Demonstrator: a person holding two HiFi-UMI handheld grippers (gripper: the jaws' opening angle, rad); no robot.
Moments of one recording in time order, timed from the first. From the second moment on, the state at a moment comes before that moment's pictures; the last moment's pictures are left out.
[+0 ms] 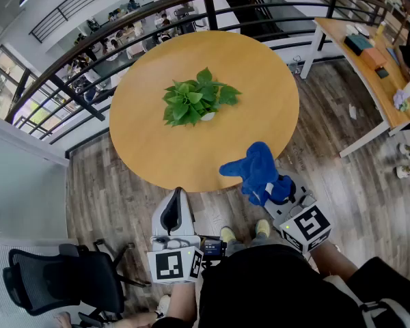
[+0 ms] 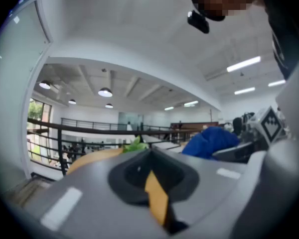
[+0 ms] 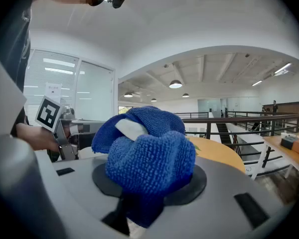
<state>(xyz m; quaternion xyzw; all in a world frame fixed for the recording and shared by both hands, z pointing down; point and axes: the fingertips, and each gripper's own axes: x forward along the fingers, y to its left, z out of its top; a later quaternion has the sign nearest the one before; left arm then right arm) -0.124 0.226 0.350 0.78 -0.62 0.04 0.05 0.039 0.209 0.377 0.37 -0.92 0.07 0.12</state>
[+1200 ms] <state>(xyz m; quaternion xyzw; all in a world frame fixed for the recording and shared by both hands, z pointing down) -0.184 0.222 0.348 0.82 -0.57 0.01 0.03 -0.015 0.199 0.367 0.39 -0.91 0.10 0.09</state>
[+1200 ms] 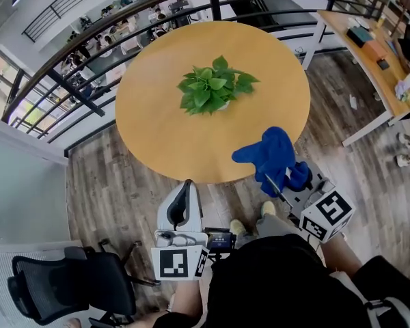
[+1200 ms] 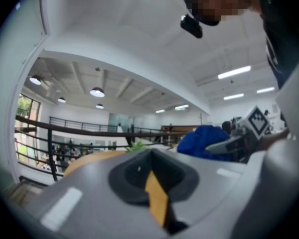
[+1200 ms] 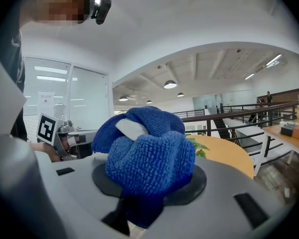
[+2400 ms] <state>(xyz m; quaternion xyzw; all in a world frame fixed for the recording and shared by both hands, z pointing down) -0.152 0.042 0.333 0.79 -0.60 0.06 0.01 0.012 0.004 0.369 0.33 -0.93 0.09 0.08</state>
